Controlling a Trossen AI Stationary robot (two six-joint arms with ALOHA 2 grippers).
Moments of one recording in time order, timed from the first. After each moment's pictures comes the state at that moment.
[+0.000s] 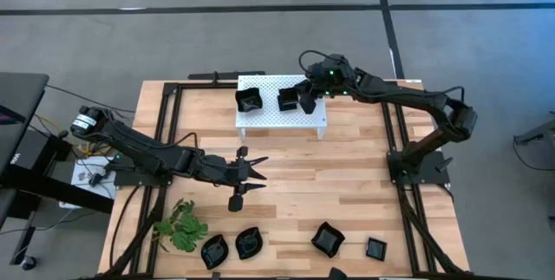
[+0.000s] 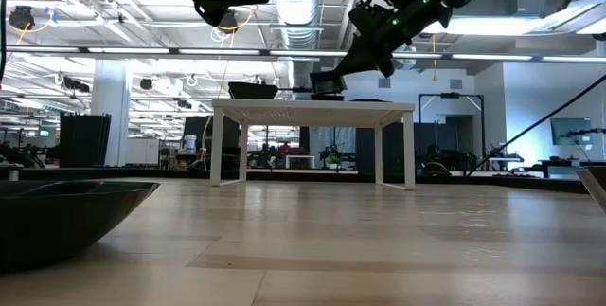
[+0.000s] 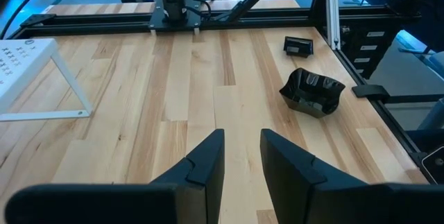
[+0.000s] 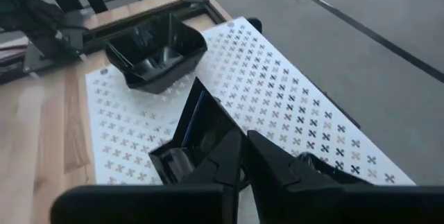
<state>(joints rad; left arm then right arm) -0.36 1.31 0.76 0.16 -0.24 -0.06 -0.54 1.49 1.11 -0.12 -0.16 0.03</state>
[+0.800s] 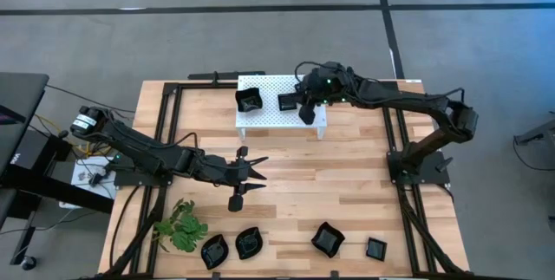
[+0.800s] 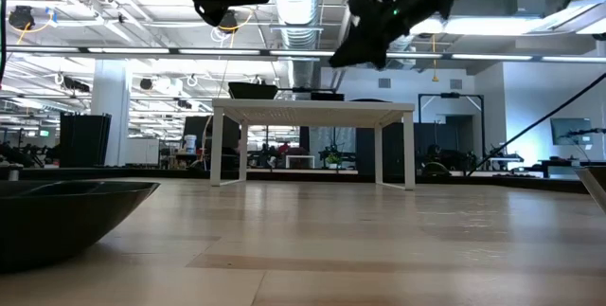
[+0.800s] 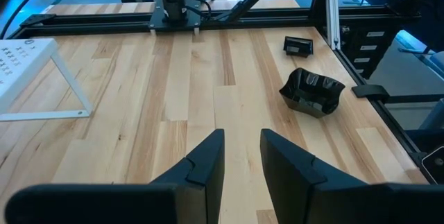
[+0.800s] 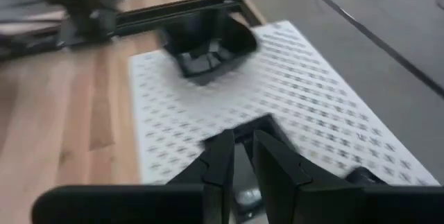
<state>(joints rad) -0.36 1.31 0.76 0.16 -0.24 -0.06 -0.44 1.47 1.11 -0.14 -0.16 -0.06</state>
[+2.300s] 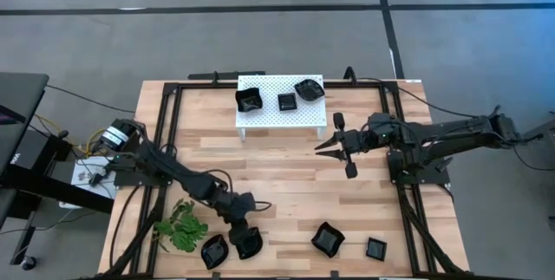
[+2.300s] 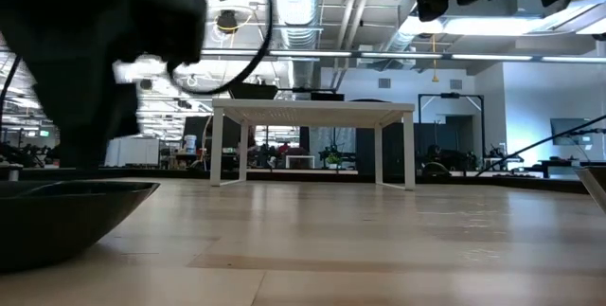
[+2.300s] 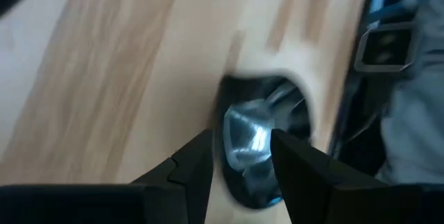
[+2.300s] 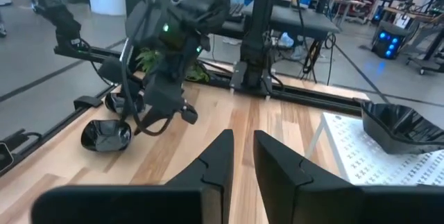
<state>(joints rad) -0.51 1.68 0.86 -0.10 0.15 -0.90 -0.01 0.92 0.56 0.21 -0.16 -0.17</state>
